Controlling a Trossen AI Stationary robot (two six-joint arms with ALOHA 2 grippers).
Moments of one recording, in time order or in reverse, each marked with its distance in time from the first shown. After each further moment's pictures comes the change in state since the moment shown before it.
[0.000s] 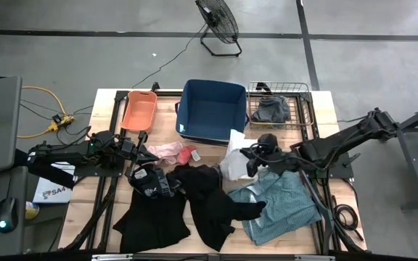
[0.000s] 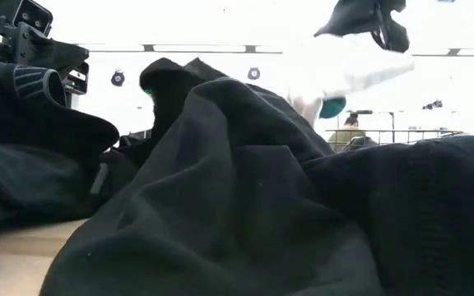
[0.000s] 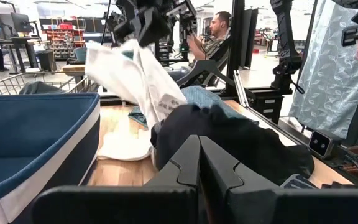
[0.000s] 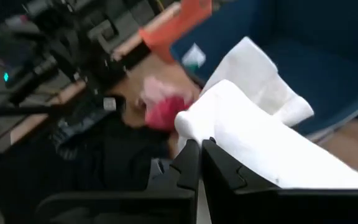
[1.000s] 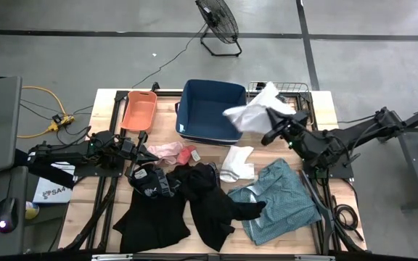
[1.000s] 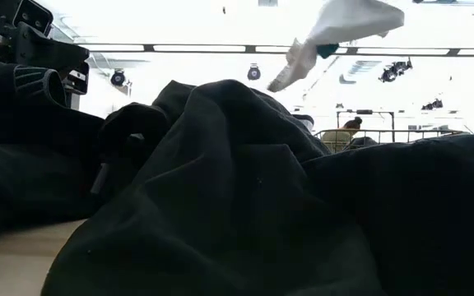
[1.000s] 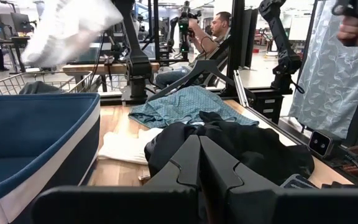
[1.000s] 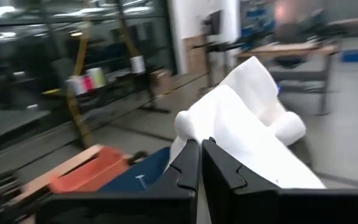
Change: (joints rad) left arm 0.000 0.000 0.000 0.000 0.000 0.000; right arm 0.002 -0.208 0.002 0.324 0.619 -0.647
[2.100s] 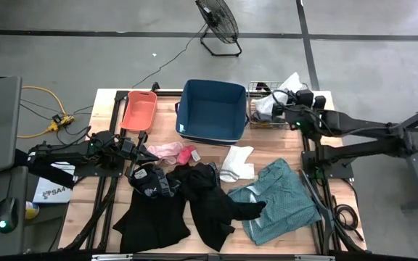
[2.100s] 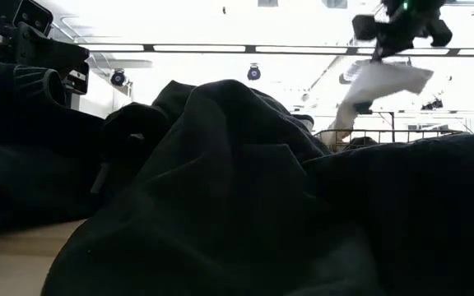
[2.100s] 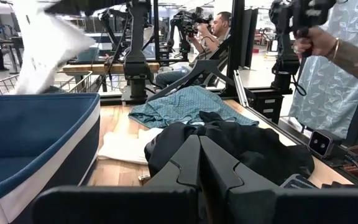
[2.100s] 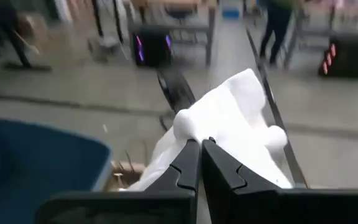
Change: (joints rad) left arm 0.000 0.000 0.000 0.000 0.000 0.000; right arm -0.560 -0.073 0.000 -0.741 -0.213 0.465
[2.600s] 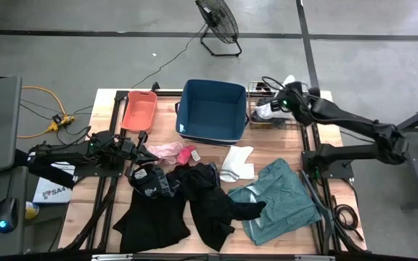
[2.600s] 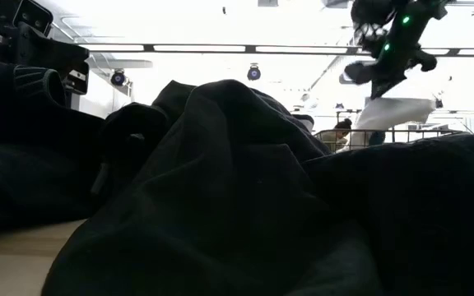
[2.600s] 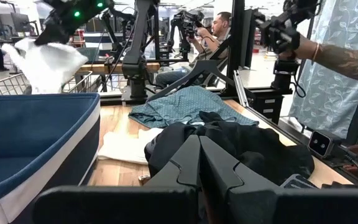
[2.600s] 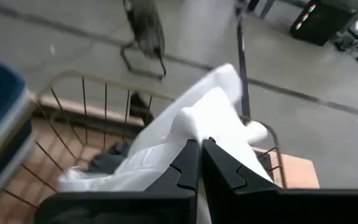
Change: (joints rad) left arm 0.000 0.000 0.000 0.000 0.000 0.000; right arm -0.359 0.165 0.000 0.013 -0.307 -0.245
